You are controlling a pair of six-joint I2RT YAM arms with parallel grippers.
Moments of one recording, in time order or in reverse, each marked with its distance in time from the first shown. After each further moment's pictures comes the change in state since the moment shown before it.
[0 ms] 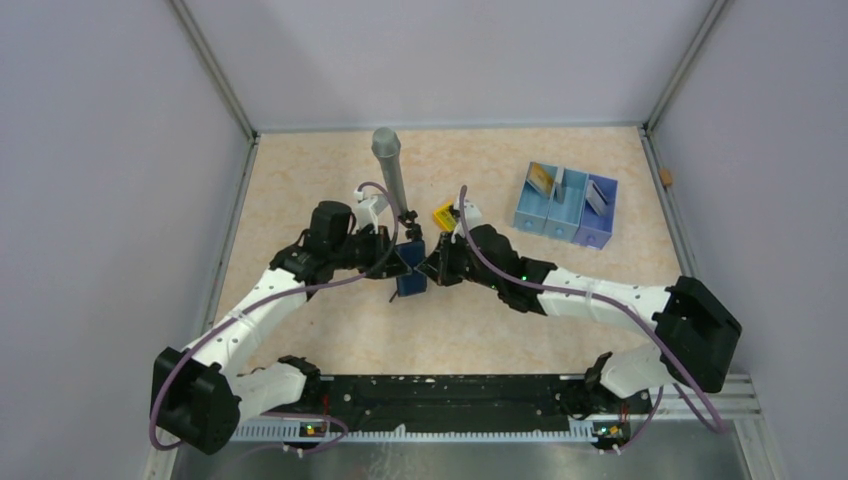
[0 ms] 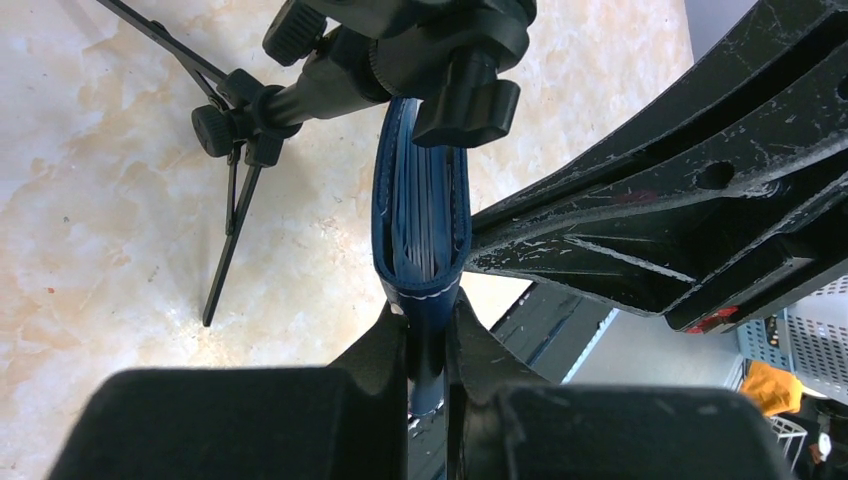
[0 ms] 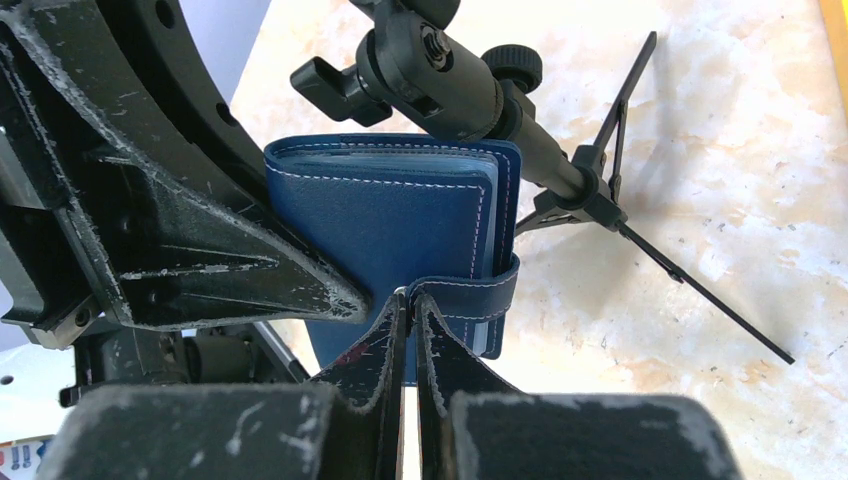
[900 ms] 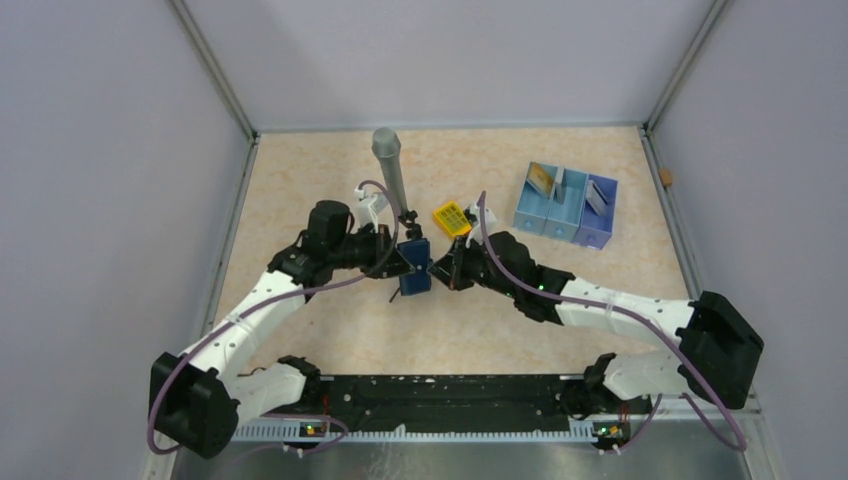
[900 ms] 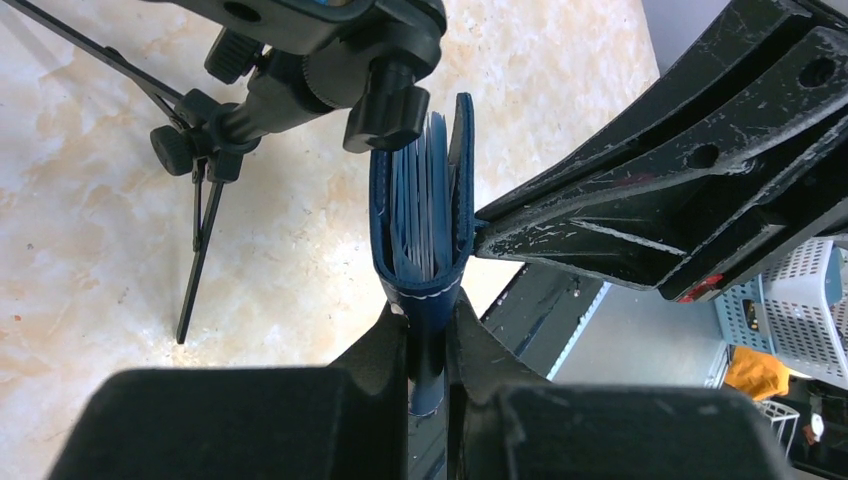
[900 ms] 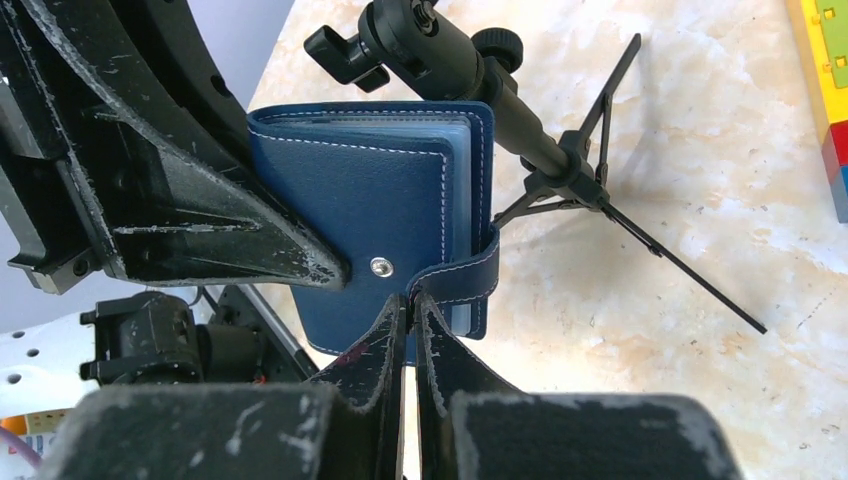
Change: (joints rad) left arm 0.000 -0.024 0.000 0.029 0.043 -0.008; right arm -0.012 -0.119 -0.094 0.021 0.002 0.001
